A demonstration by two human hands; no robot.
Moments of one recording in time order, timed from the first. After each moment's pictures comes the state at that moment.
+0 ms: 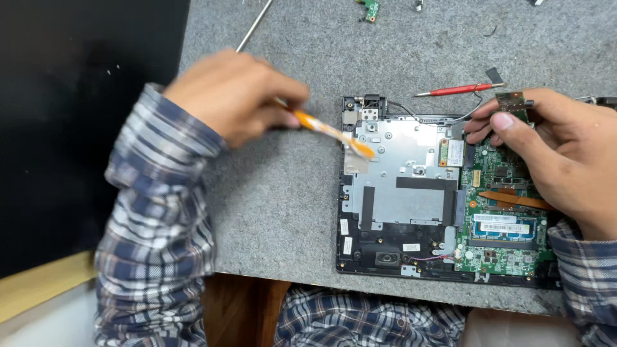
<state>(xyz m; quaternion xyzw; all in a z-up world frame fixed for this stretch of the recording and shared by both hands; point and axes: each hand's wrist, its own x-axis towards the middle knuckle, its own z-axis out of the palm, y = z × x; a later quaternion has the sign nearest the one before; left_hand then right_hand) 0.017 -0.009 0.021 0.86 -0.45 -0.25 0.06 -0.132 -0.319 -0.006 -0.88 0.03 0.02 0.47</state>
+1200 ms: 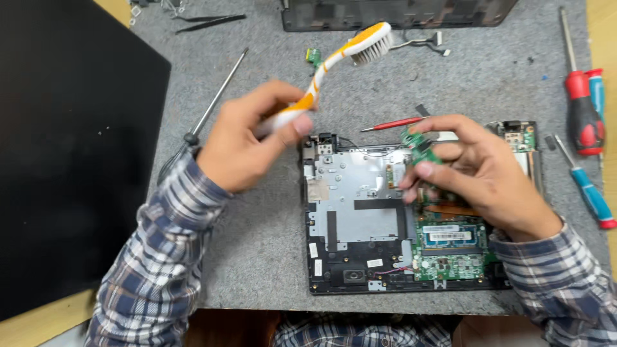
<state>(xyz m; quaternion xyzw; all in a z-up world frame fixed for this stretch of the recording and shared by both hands) -0.006 -0.046 -0.003 0.78 -0.39 -0.04 0.49 -0.138 -0.332 -0.012 -0.75 0.04 0.06 0.65</state>
